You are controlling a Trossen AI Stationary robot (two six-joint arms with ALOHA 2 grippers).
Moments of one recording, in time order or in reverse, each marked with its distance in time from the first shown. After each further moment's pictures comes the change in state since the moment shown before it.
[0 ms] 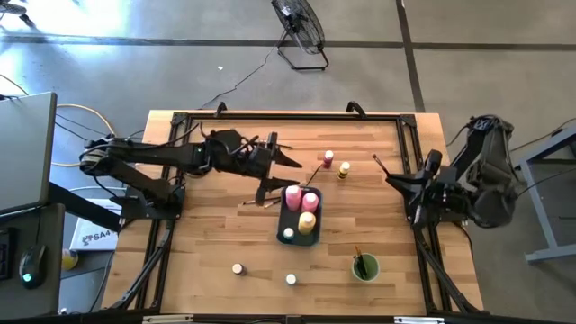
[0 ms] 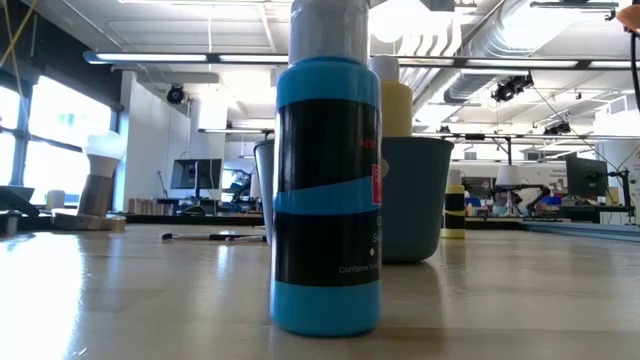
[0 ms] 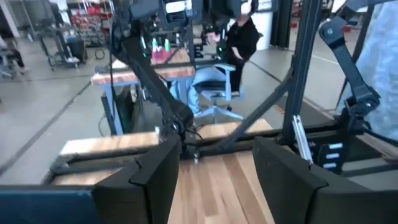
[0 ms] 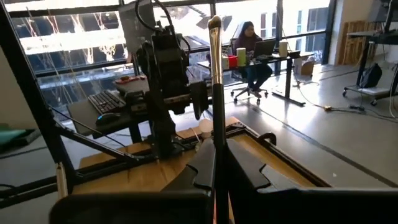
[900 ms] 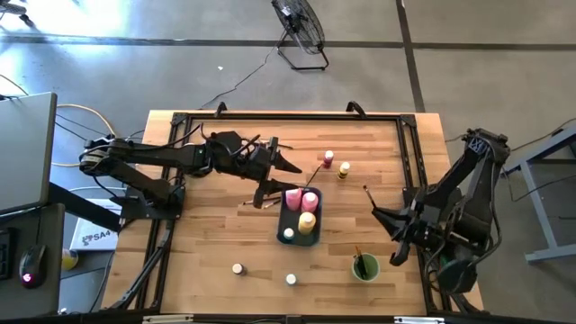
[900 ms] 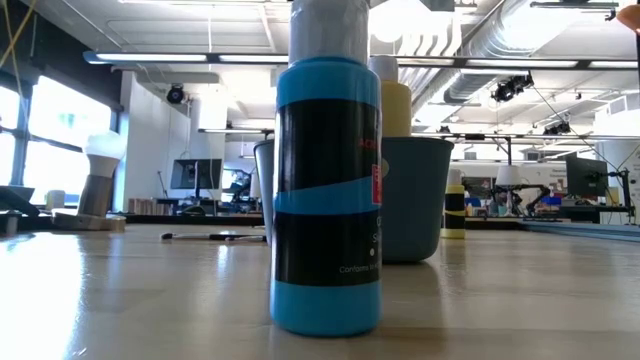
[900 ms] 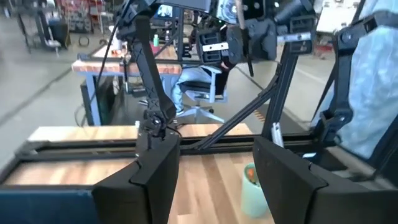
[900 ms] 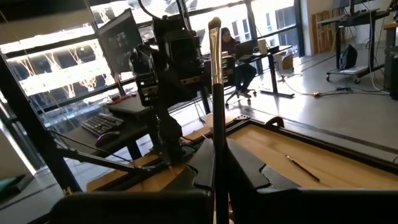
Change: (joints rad) left arm 0.000 -0.001 -0.024 0.023 0.047 -0.127; right arm 0.063 0.311 0.000 -0.136 0.200 0.608
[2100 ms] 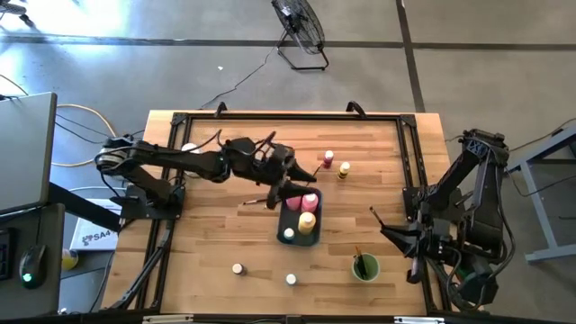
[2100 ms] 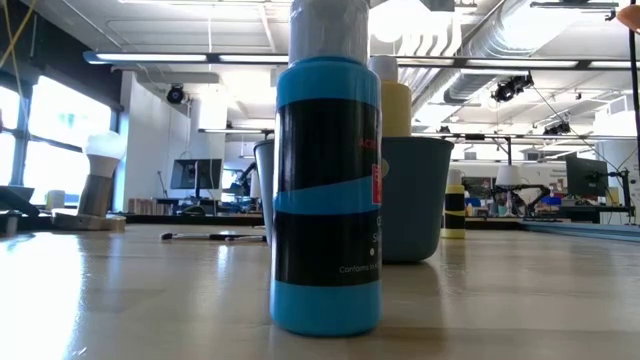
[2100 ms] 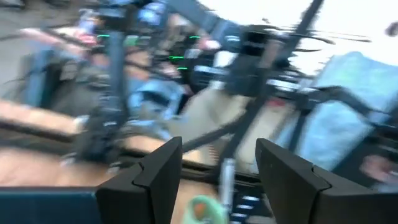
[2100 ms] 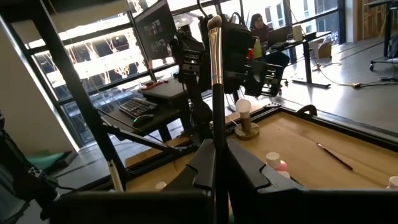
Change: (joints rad) left arm -0.001 0.166 0.002 0.300 0.092 -0.389; right arm 0.132 0.012 0.000 0.008 -0.023 0.023
